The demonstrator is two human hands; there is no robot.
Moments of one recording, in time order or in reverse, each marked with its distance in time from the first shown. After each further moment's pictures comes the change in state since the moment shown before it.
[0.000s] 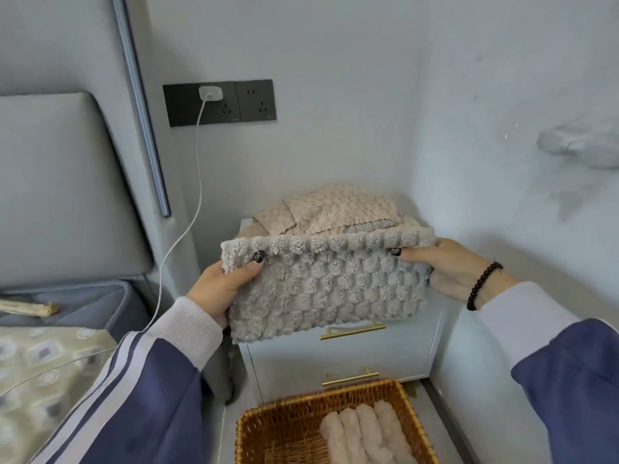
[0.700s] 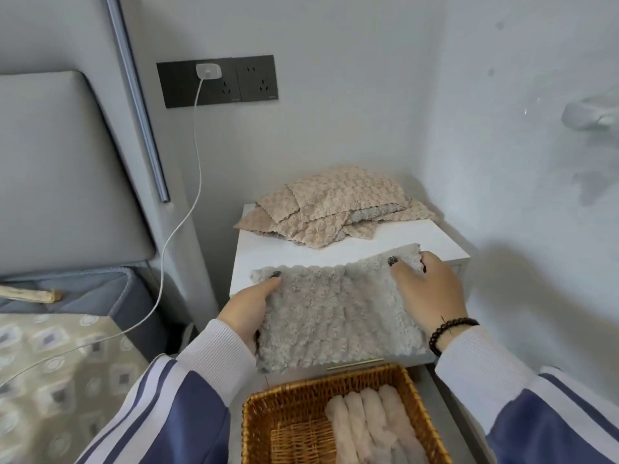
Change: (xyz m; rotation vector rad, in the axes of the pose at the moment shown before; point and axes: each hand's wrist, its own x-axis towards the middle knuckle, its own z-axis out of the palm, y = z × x) left_hand -0.036 -0.023 0.030 0.053 0.103 -0.315; right_hand -0.050 0.045 0.062 -0.564 0.500 -0.221
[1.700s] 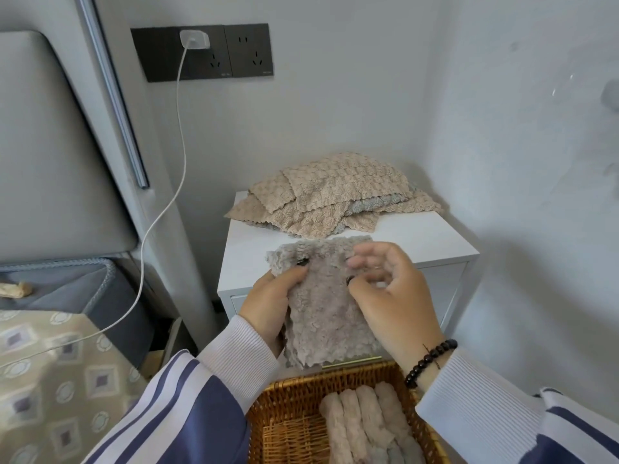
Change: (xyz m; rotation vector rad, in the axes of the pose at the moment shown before) left_hand 0.014 -0.007 0.034 -0.151 -0.124 0.079; right_hand -0.020 -0.022 0.037 0.284 -0.146 -0.169
